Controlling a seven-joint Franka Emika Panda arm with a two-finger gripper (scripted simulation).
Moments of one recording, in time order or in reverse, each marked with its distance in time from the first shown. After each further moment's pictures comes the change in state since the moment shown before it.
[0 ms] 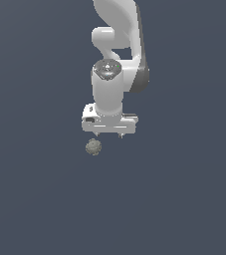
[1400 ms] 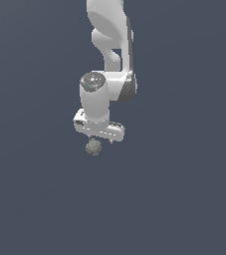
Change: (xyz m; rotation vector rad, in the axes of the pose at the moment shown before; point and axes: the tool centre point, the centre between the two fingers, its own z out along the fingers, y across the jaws) arm -0.004 0.040 0.039 0.007 0.006 0.214
